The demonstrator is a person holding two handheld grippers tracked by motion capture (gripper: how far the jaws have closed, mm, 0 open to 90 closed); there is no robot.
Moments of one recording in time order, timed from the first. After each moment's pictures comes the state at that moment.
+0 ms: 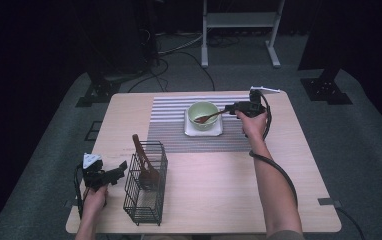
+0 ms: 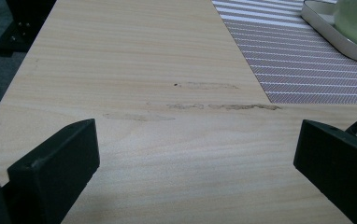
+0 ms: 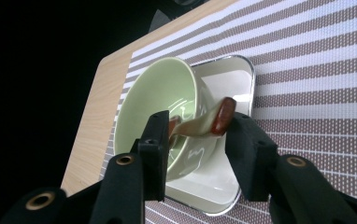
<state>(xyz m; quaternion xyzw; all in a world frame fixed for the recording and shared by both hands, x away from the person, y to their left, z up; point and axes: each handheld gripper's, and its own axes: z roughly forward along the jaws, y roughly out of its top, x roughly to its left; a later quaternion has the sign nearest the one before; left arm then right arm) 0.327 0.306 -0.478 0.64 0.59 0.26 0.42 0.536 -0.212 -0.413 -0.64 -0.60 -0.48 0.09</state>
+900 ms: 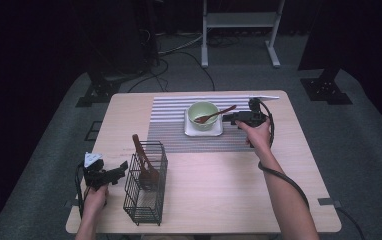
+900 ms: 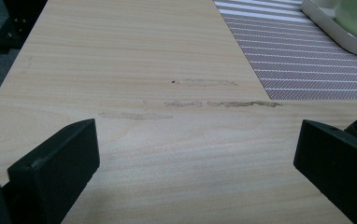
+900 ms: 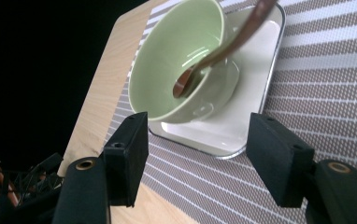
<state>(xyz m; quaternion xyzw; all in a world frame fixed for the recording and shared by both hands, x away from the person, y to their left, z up) 0.330 0.304 -0.479 0.64 0.59 0.26 0.42 0.506 -0.213 -0.420 -0.59 -0.65 -0.47 0.12</state>
